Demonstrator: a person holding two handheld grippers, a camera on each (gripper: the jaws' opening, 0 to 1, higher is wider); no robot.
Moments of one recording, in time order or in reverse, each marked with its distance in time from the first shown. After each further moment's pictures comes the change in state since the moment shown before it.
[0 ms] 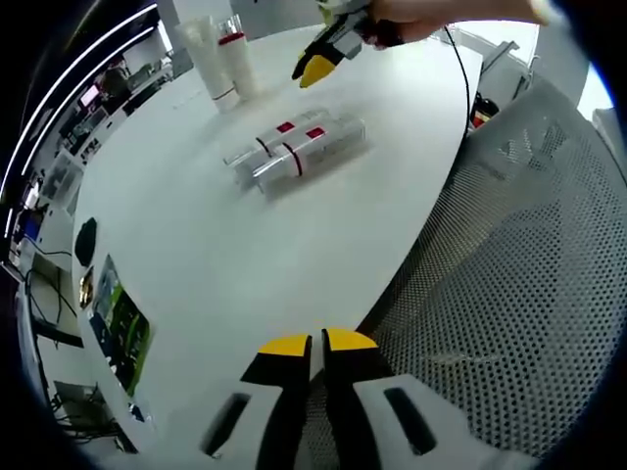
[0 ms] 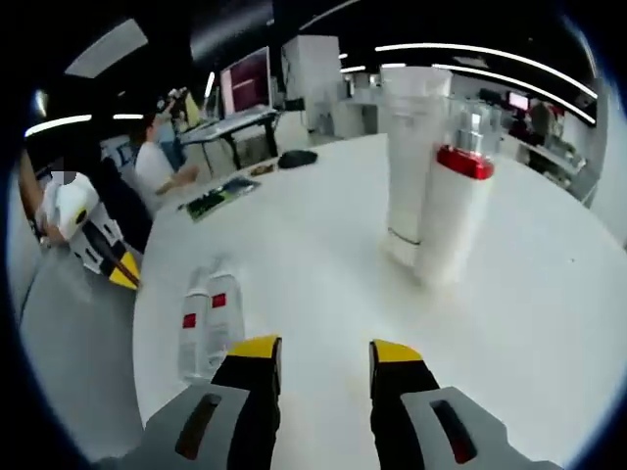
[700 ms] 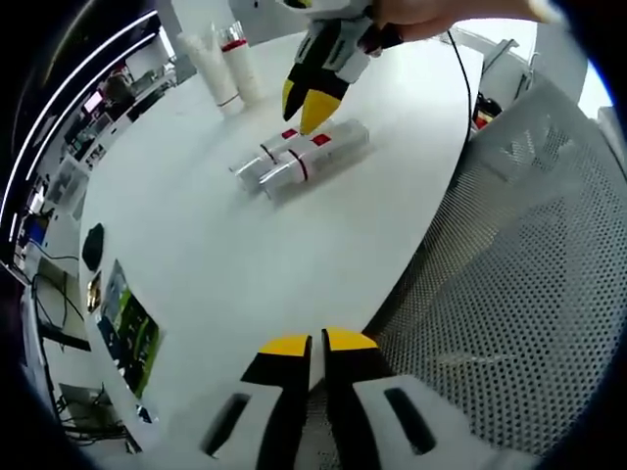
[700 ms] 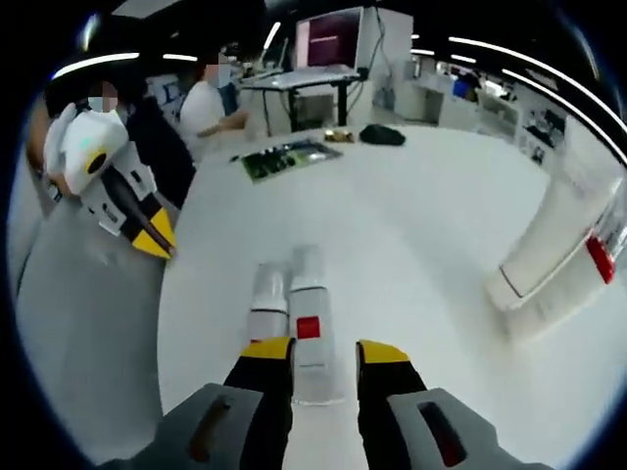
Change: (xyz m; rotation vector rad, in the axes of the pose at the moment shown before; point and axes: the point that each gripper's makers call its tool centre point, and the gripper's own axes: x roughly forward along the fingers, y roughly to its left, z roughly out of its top) left arm -0.001 0.006 0.003 0.010 -0.018 0.029; right arm 0.041 0.046 0.008 -0.198 0.179 0.092
